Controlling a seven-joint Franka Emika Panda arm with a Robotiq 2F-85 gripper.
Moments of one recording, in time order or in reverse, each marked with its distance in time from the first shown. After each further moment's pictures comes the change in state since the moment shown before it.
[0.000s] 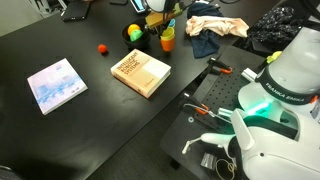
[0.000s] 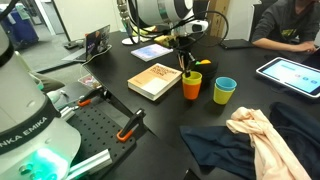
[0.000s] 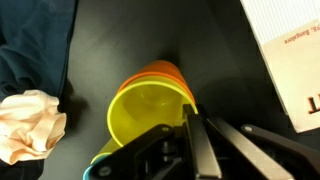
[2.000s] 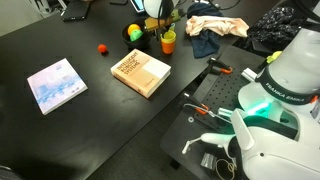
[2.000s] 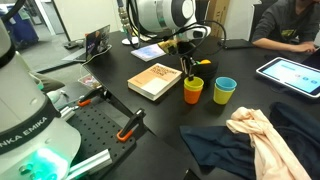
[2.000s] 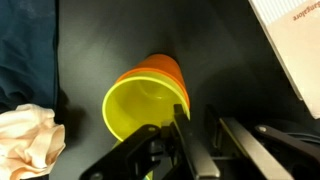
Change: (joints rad) arm 0.107 0.069 -0.108 0.011 0.147 0.084 -0.003
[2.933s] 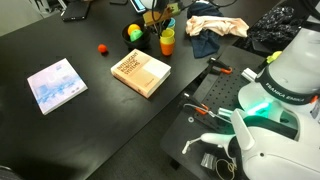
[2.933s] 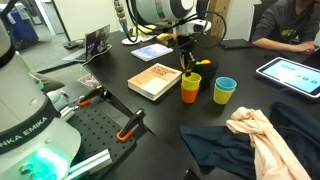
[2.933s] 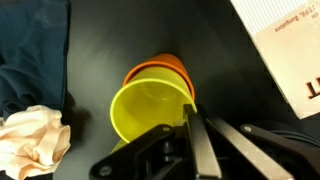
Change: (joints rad) arm -0.014 -0.065 0.025 0.001 0.050 -0.105 -0.060
